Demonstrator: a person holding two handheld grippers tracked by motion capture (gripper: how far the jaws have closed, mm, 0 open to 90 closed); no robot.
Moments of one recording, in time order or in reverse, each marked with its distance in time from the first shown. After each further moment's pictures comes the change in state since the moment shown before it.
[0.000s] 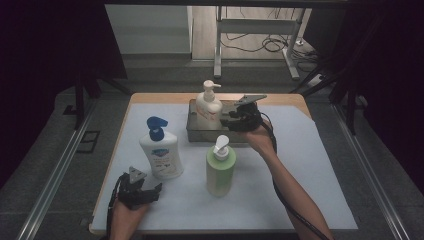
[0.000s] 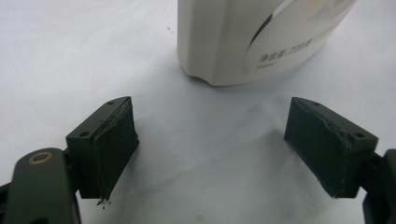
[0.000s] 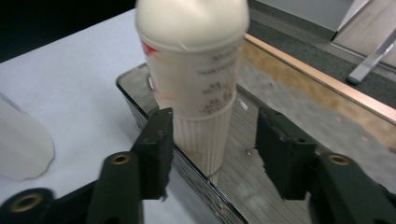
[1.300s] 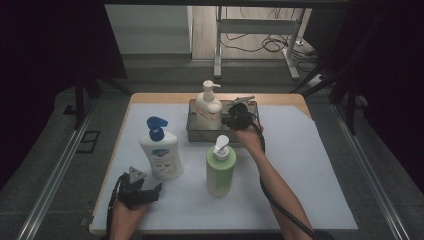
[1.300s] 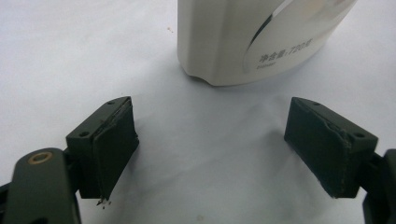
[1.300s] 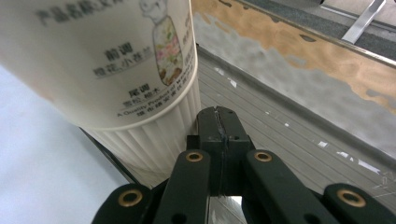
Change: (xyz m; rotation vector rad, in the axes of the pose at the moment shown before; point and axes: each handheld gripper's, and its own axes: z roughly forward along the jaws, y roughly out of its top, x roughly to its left) left arm 0.000 0.000 0.000 0.001 0.000 0.000; right arm -0.013 -0.011 0.057 0.089 -0.058 0.092
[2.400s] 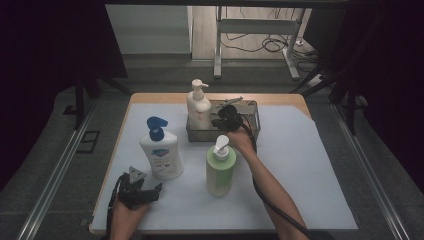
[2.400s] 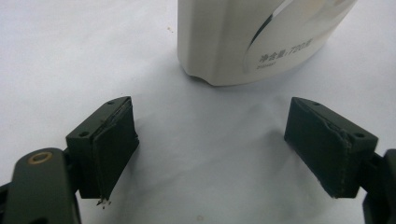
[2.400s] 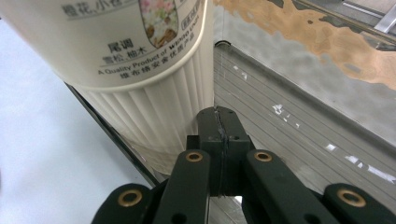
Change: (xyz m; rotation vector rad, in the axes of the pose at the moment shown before) left arm 0.000 0.000 0.000 0.001 -0.001 0.000; right arm 0.022 0.007 0.020 0.030 0.044 -0.037
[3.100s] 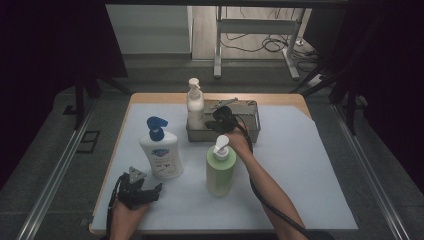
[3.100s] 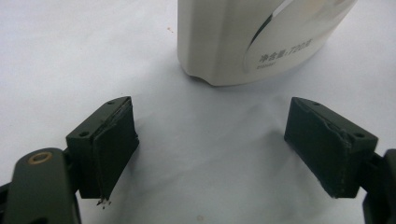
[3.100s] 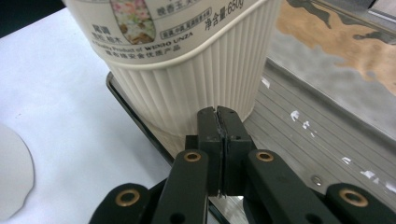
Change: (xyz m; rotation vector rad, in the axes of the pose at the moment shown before) left arm 0.000 0.000 0.000 0.000 0.001 0.000; right arm 0.016 0.005 0.005 -0.013 0.071 -0.038
